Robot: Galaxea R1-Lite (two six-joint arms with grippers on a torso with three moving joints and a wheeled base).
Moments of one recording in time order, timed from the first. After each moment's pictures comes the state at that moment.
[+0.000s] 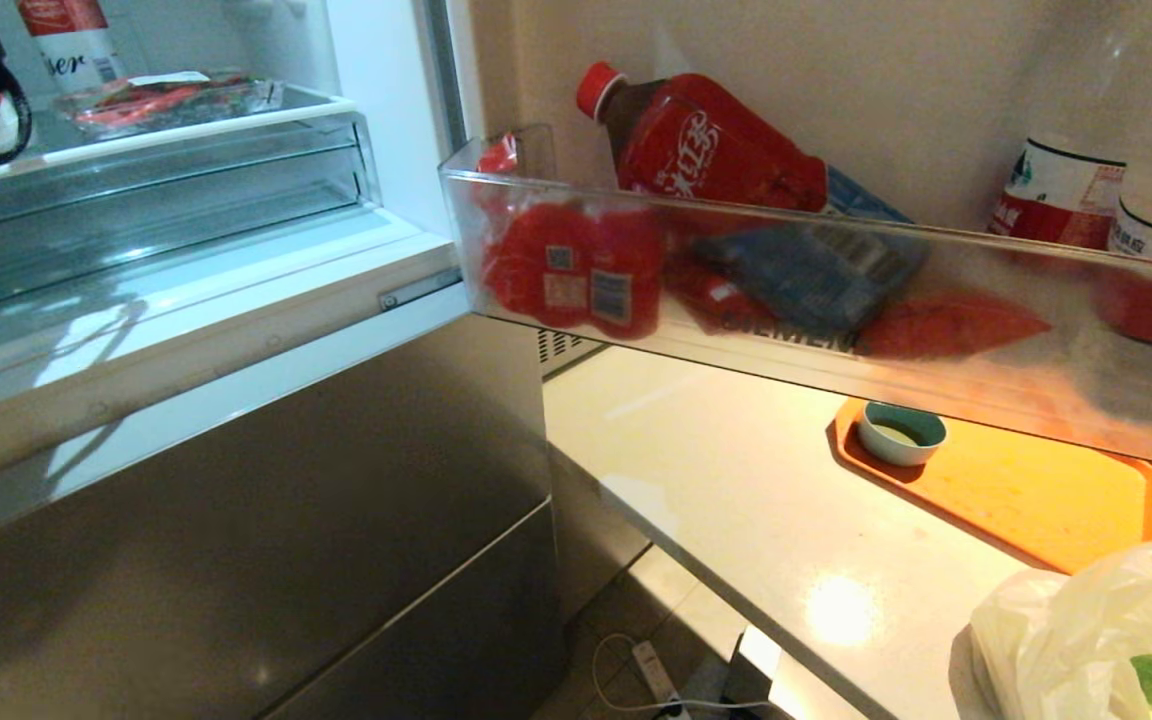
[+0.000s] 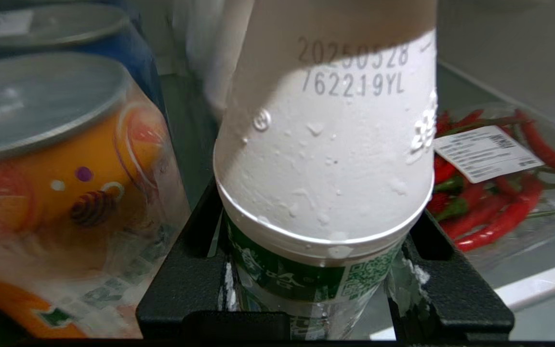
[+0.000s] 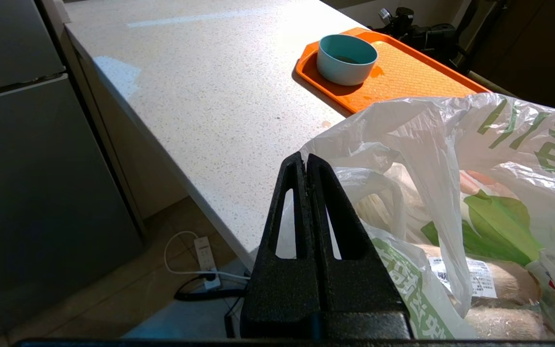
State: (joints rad) left arm 0.25 1.79 -1.92 -0.04 0.20 -0.01; right arm 0.01 0.00 0.00 0.01 0.03 -0.11
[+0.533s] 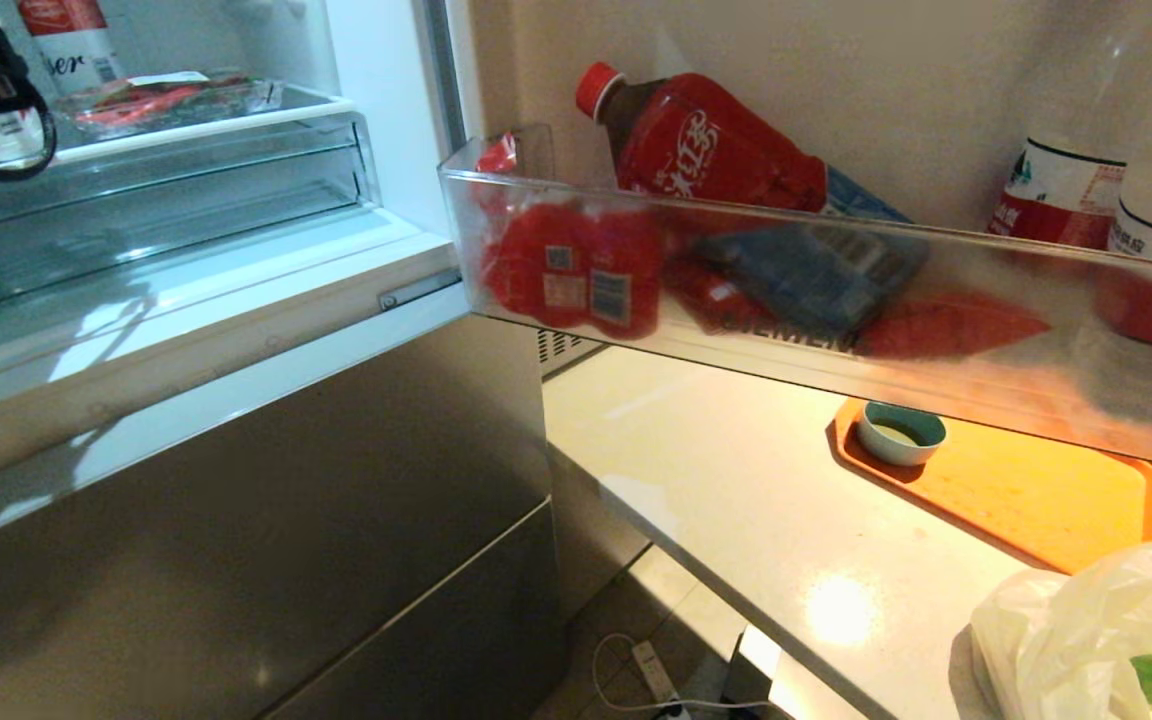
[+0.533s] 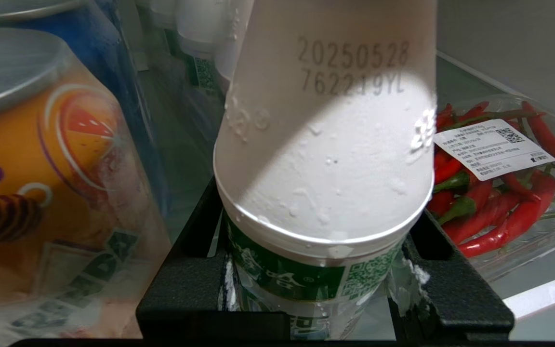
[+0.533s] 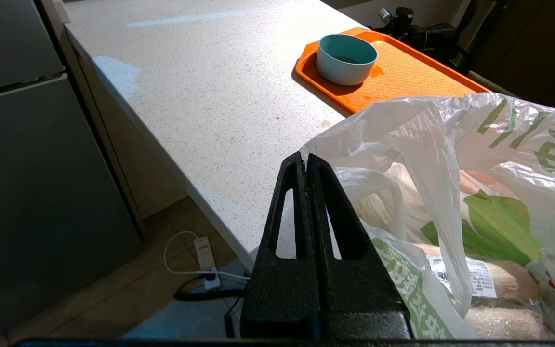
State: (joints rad) left arm 0.24 1.82 -1.93 -0.07 0.20 -0.01; right arm 0.01 0.00 0.00 0.01 0.03 -0.11
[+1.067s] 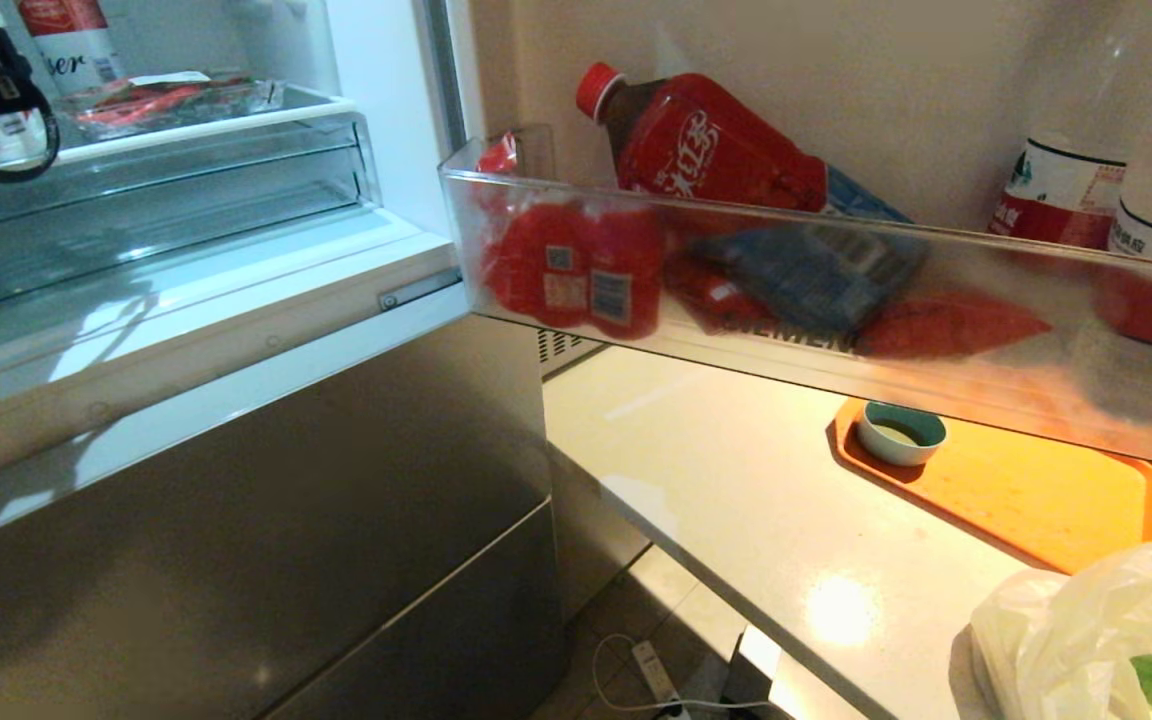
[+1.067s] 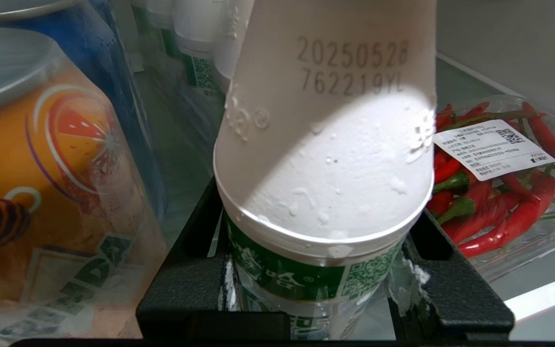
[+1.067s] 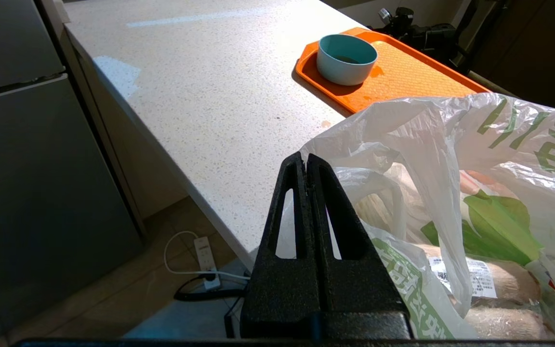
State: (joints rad) left arm 0.24 1.83 -1.93 -0.08 0.20 0.00; right arm 0.01 0.00 0.00 0.01 0.03 -0.11
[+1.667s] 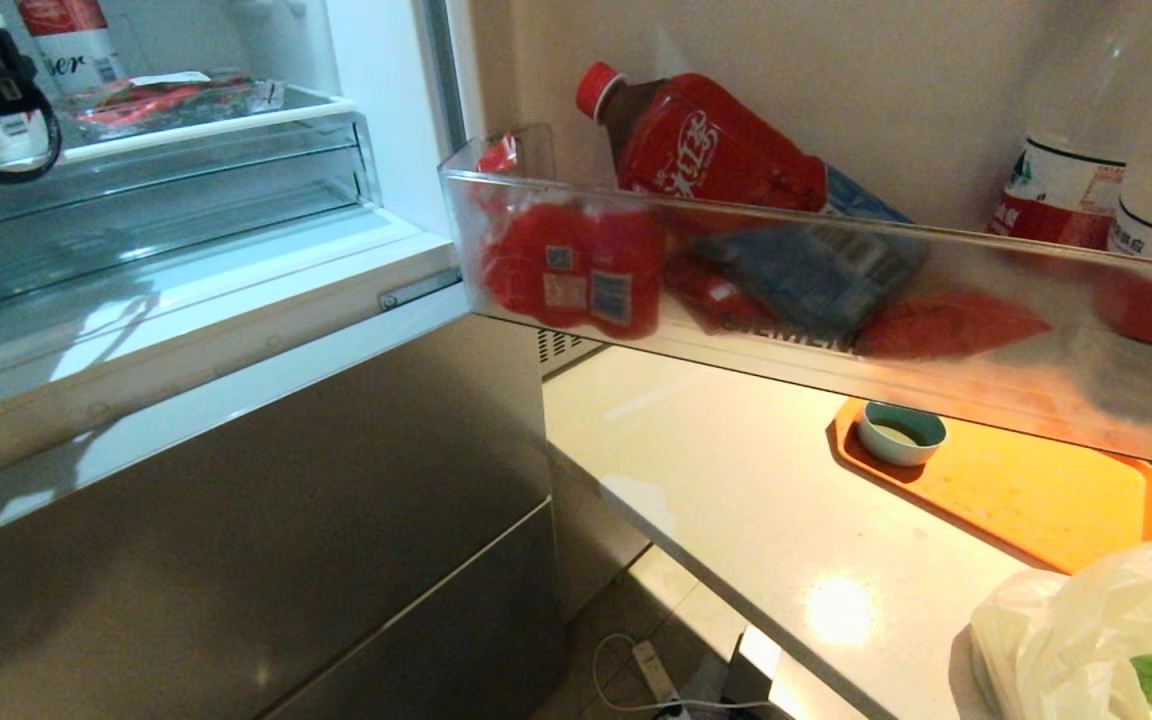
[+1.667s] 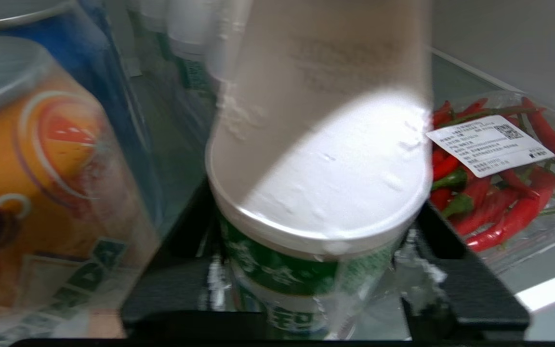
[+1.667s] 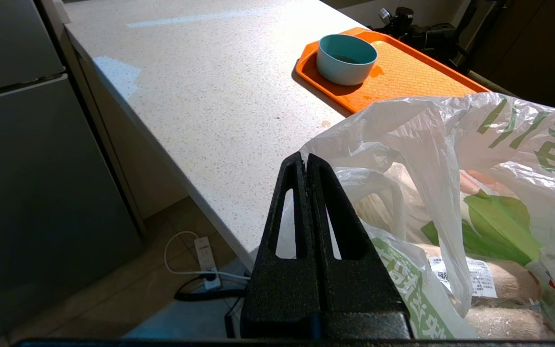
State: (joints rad) left arm 0.24 1.83 -1.93 -0.08 0.19 0.02; right arm 0.01 0.00 0.00 0.01 0.03 -0.11
